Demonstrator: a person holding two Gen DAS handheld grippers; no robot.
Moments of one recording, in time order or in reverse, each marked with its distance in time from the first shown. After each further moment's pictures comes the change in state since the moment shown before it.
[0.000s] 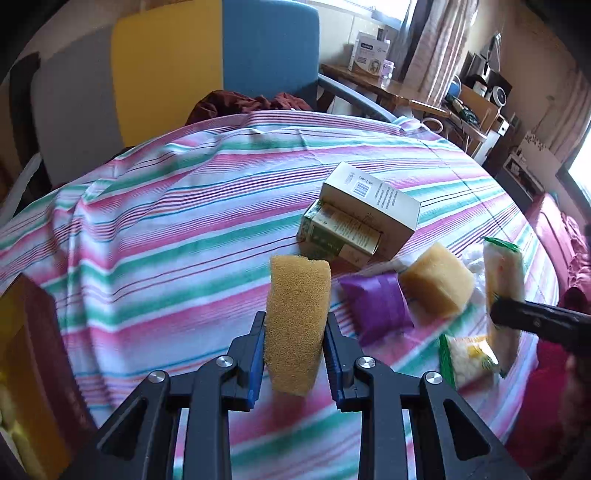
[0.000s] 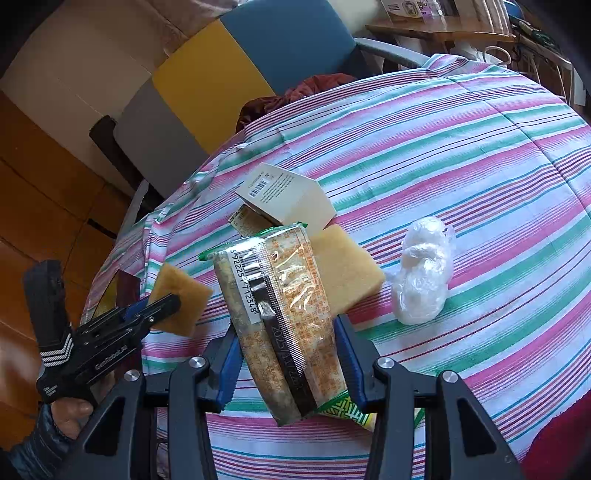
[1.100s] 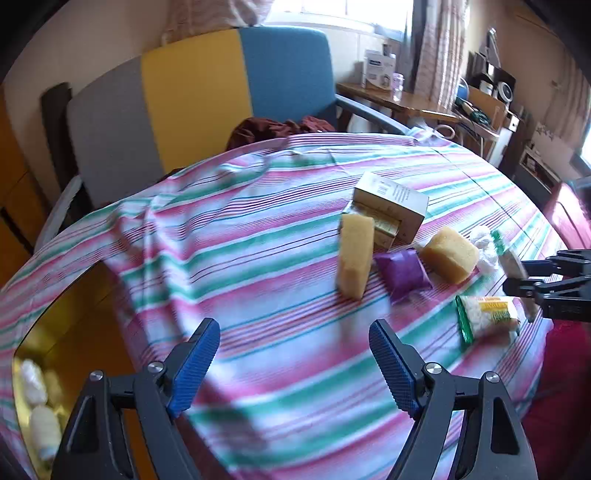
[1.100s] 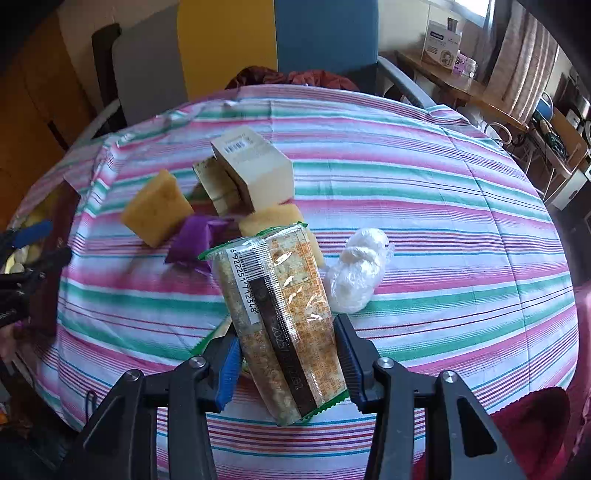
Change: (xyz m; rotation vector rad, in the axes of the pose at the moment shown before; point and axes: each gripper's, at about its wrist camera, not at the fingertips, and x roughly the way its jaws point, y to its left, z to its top) left arm -0.049 0.010 -0.029 0.072 -0.081 0.129; right arm -0.019 0.019 -0.010 -0.321 0.076 -0.327
